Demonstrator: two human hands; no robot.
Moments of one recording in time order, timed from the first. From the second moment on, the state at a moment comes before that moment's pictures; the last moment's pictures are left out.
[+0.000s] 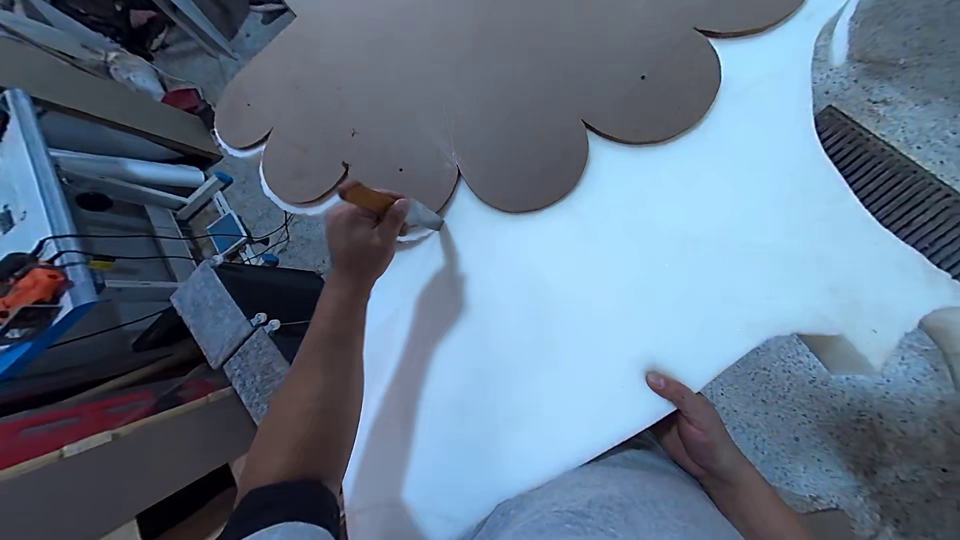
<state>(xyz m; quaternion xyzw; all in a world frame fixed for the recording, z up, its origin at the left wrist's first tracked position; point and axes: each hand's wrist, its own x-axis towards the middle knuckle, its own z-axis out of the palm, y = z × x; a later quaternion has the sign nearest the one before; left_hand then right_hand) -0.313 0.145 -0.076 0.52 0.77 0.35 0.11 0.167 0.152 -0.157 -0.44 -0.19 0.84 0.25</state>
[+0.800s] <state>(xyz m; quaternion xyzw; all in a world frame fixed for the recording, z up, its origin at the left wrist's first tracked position) -0.287 0.211 -0.103 0.38 0.85 0.34 0.12 0.166 0.148 -0.161 -0.46 -0.20 0.82 0.25</state>
